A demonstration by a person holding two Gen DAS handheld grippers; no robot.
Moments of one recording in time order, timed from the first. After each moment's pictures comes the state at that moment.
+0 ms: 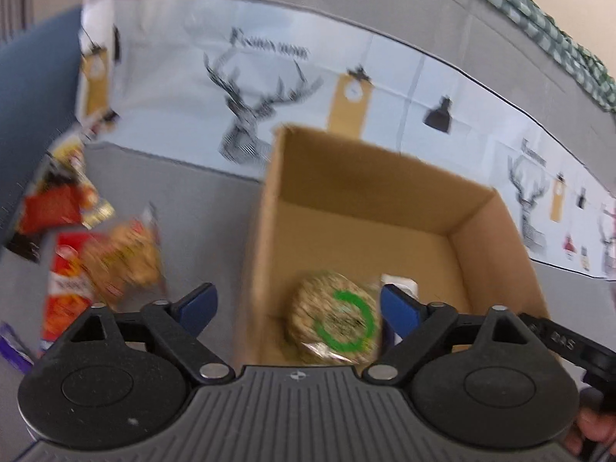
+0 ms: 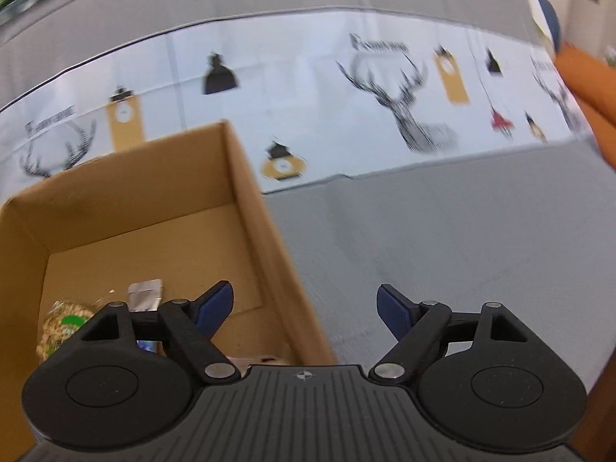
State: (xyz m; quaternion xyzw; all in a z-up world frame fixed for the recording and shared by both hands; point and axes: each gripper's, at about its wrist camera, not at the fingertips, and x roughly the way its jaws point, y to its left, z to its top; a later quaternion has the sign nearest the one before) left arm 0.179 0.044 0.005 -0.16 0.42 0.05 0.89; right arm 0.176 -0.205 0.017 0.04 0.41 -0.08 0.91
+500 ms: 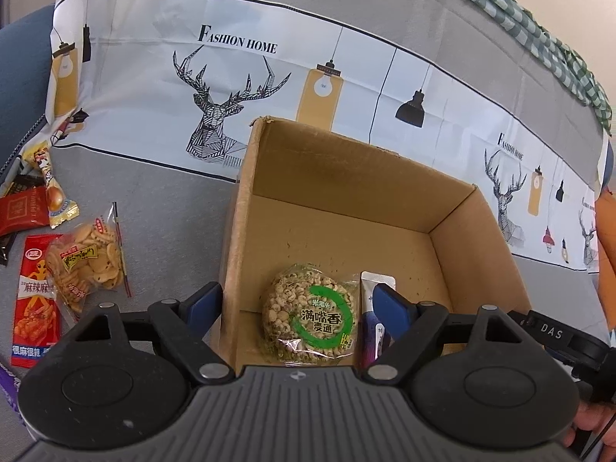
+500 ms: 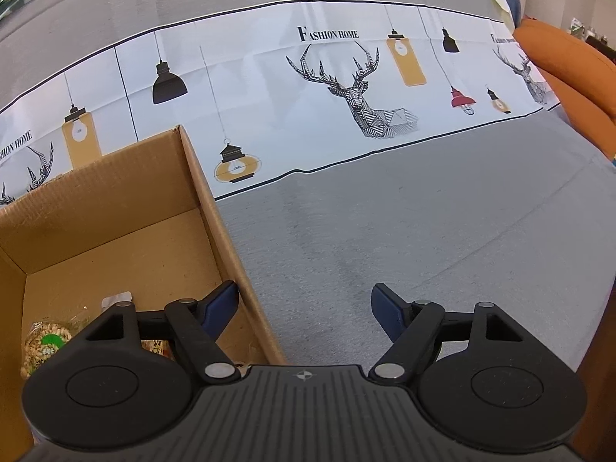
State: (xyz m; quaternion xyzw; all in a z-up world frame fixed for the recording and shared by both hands) left arm 0.184 0.030 0.002 -0.16 0.41 0.02 0.90; right arm 0.175 -0.225 0.011 0.07 0.41 -0.13 0.90
